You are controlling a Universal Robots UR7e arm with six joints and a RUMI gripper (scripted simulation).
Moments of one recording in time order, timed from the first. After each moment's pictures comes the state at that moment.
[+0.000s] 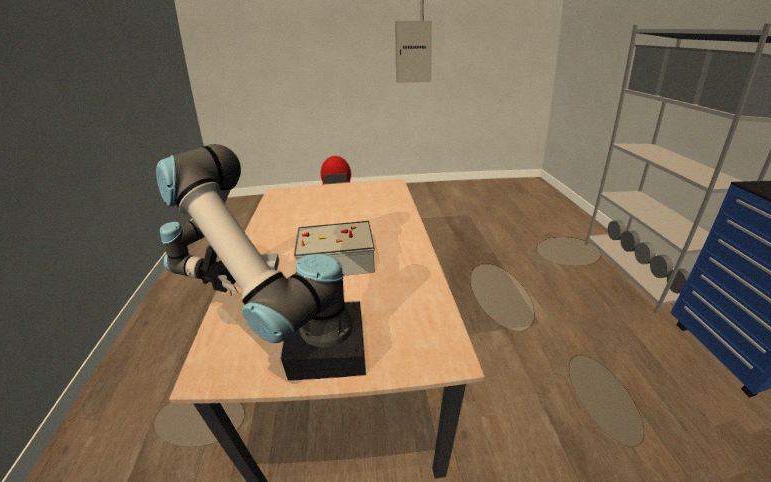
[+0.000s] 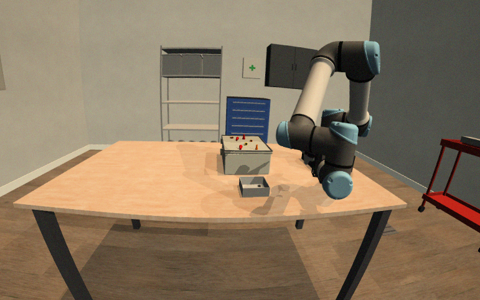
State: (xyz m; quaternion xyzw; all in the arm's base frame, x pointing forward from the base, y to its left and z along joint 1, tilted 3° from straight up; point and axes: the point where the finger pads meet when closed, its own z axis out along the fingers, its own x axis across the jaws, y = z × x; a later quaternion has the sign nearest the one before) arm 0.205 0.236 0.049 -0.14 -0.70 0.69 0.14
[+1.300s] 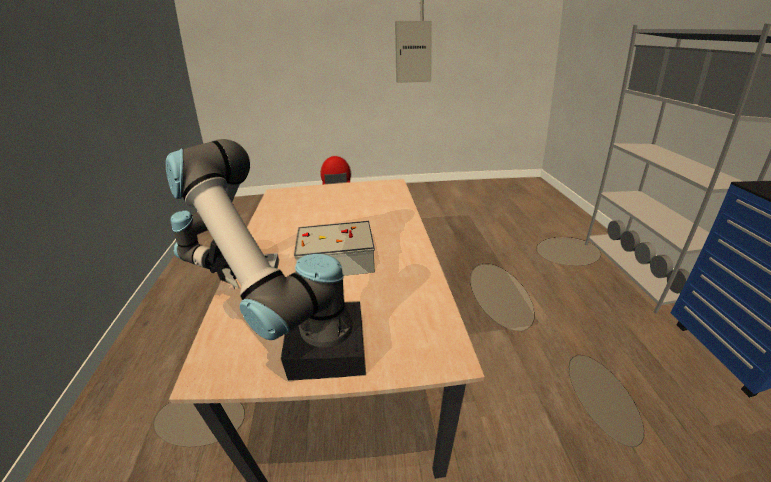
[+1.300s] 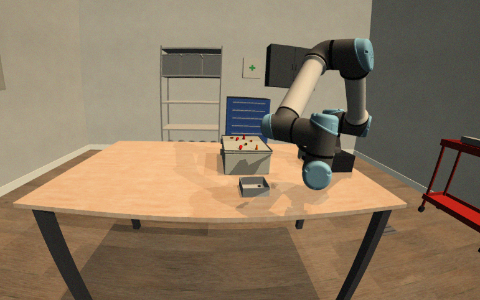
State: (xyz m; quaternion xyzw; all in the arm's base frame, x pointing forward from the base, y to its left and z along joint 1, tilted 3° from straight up) arm 0.220 0.226 0.058 -0.22 -0.69 0.68 0.13
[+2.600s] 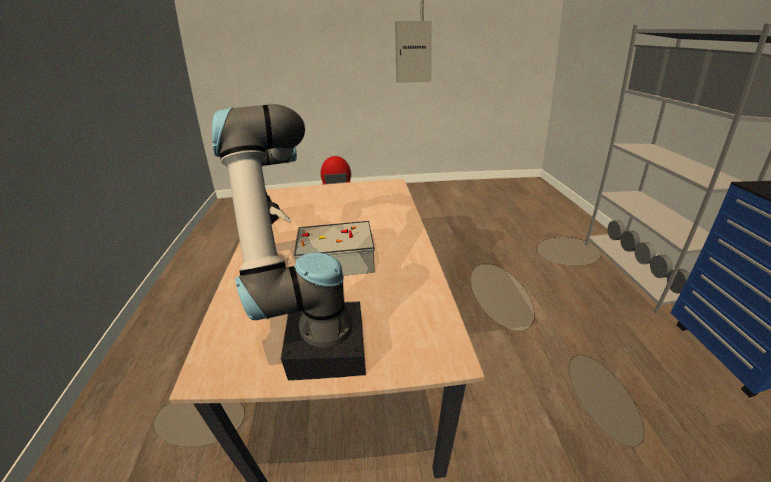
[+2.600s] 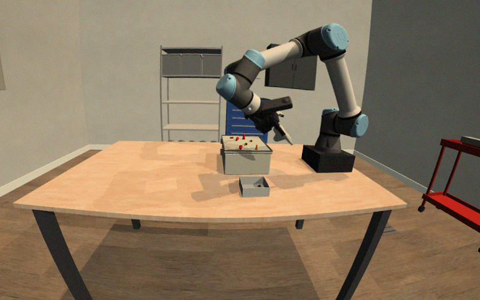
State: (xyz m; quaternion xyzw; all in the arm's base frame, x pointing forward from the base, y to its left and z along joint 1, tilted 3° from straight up) arm 0.326 0.163 0.120 -0.70 -0.50 0.51 0.08
